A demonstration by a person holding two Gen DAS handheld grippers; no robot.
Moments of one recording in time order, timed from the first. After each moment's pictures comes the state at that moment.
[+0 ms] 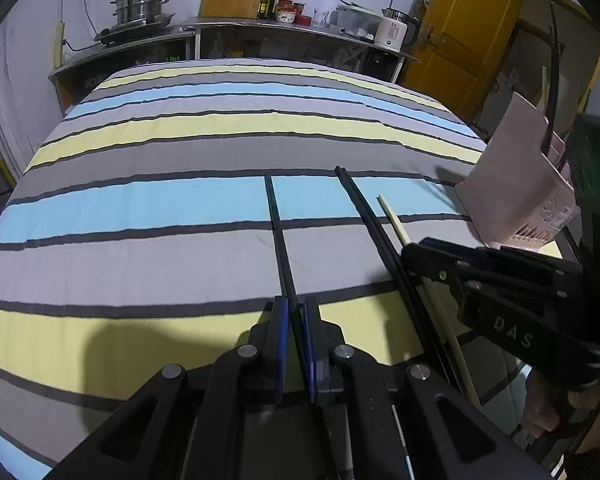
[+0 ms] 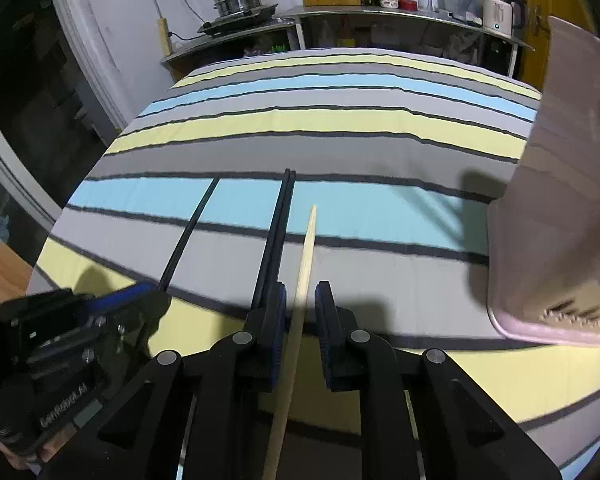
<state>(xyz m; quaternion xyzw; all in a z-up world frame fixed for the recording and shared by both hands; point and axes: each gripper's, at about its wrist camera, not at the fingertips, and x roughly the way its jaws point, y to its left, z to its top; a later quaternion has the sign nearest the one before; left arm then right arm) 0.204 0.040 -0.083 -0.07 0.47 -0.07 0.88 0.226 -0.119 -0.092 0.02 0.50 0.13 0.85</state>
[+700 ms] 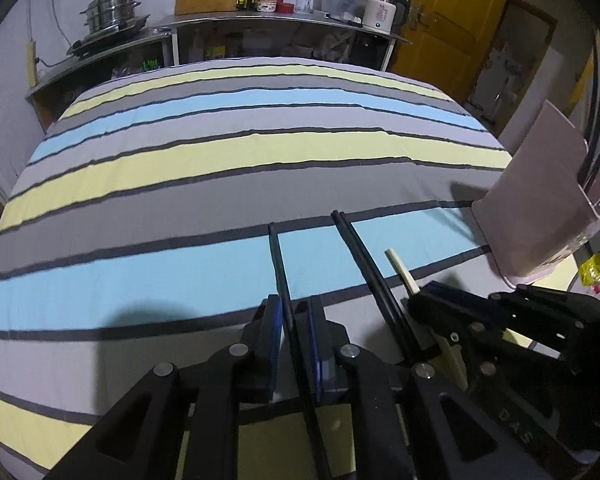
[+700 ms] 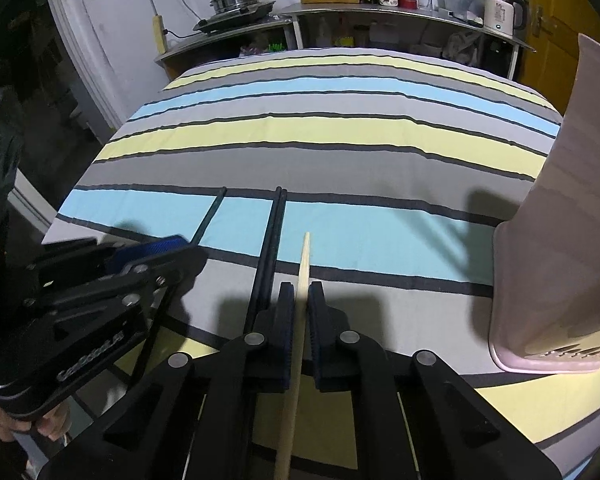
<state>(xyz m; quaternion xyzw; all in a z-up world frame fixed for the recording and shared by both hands) 0.268 0.030 -0.082 -0.03 0.49 -0.08 0.87 0.242 -0.117 -0.093 0.01 0.51 0.13 0.85</state>
